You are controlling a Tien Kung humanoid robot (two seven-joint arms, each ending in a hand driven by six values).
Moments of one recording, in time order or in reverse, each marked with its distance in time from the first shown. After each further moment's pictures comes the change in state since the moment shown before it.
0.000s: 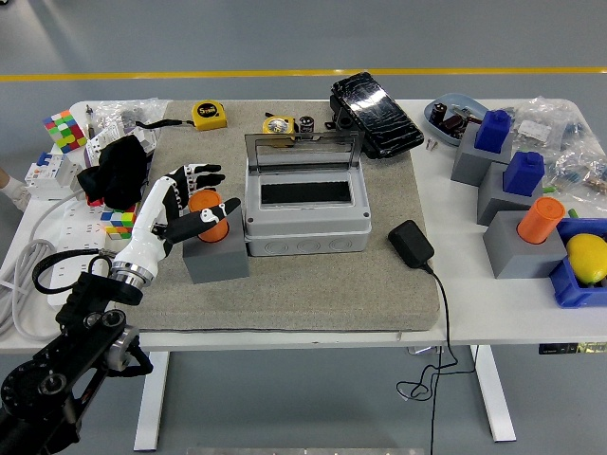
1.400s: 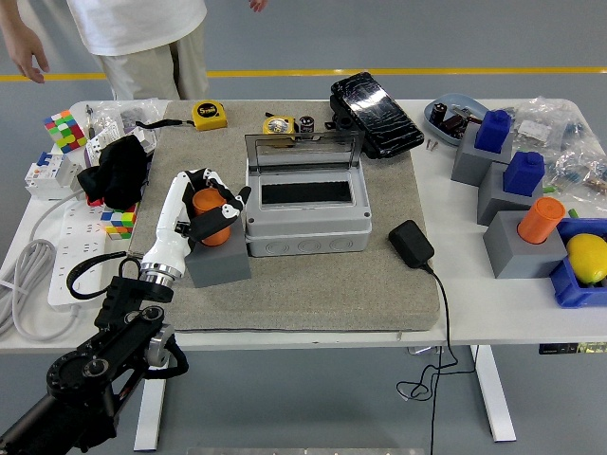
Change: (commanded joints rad) left arm -0.087 -0.097 0.067 0.169 -0.091 0.073 -0.184; right arm 0.004 -0.002 -0.011 0.002 0.005 -0.001 0.001
